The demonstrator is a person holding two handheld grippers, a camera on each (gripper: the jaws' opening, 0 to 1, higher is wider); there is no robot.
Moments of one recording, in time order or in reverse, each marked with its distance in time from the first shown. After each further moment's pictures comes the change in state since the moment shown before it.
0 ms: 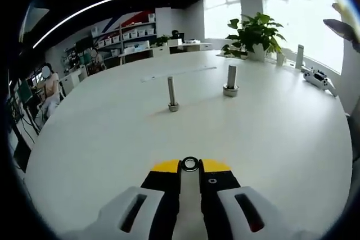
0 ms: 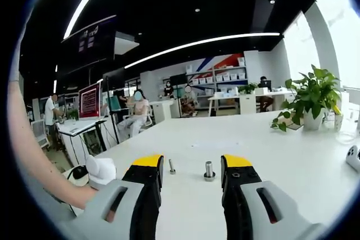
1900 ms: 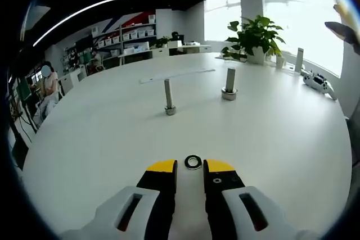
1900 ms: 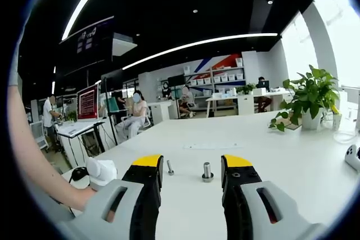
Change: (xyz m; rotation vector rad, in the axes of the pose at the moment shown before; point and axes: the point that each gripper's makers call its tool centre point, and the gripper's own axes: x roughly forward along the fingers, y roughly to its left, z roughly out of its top) left arm 0.001 -0.014 0.009 -0.014 -0.017 -0.016; right arm 0.000 -0.003 0.002 0.006 -0.006 -0.018
